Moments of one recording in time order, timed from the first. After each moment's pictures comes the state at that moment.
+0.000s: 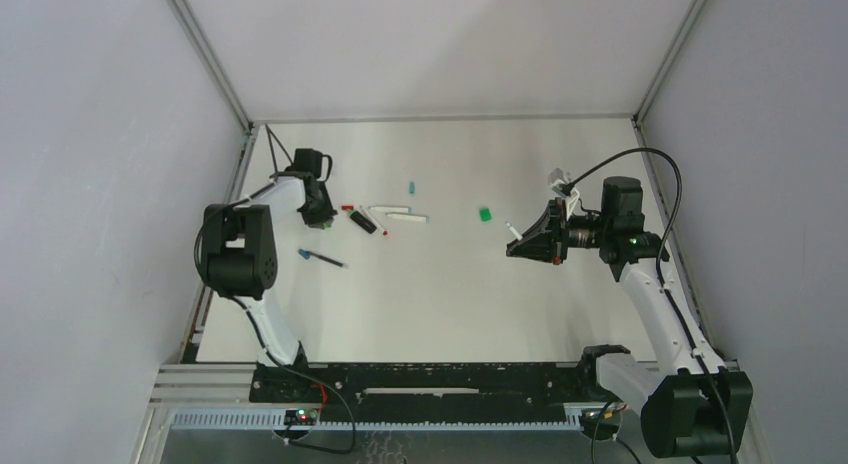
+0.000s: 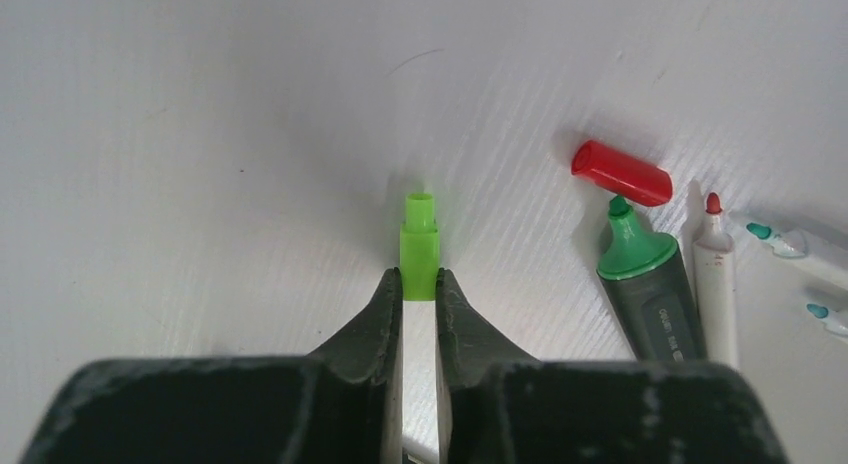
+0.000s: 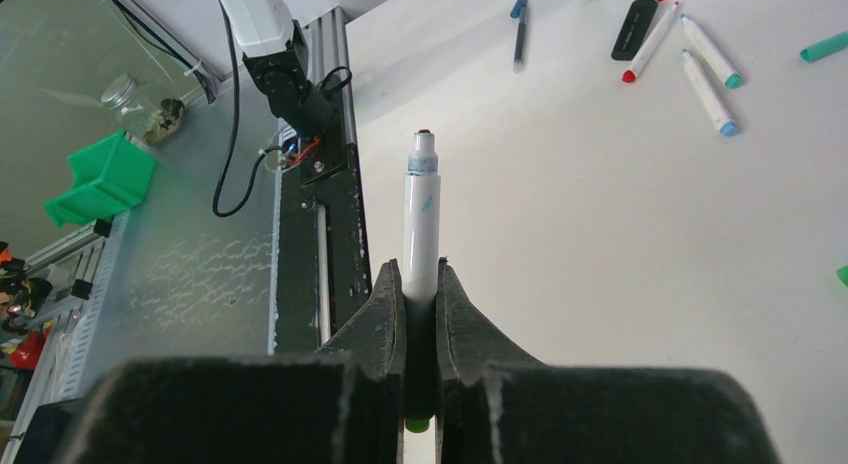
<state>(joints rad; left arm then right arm) -0.05 1.88 1.23 -0.52 -0.12 -0.39 0.03 1.02 0.80 -0.38 -1.36 -0.18</state>
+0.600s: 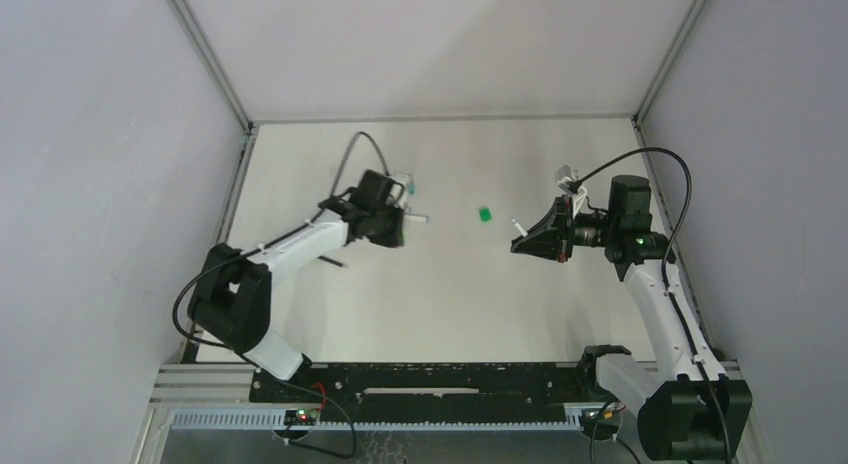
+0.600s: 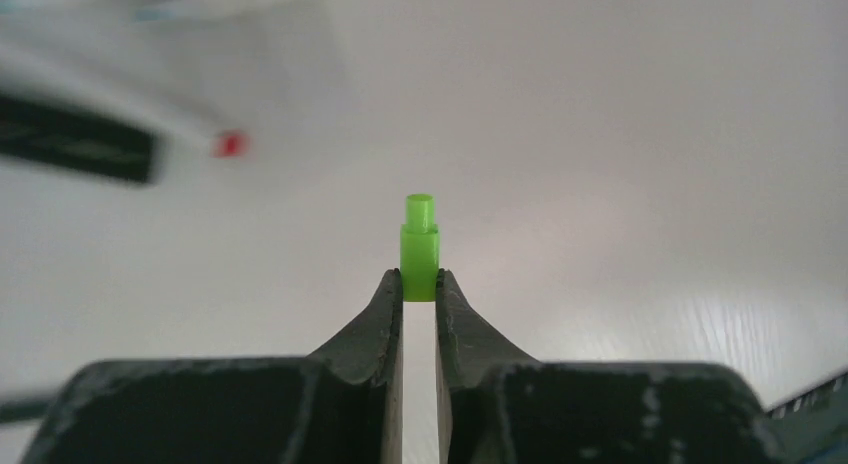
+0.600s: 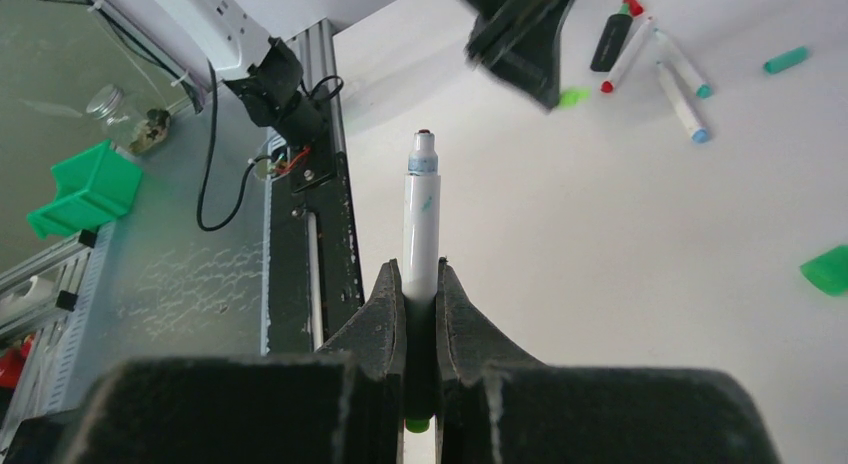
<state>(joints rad) -0.48 1.56 1.06 -0.46 0.05 -0.25 0.00 1.01 0.82 -0.41 -1.37 -0.19</state>
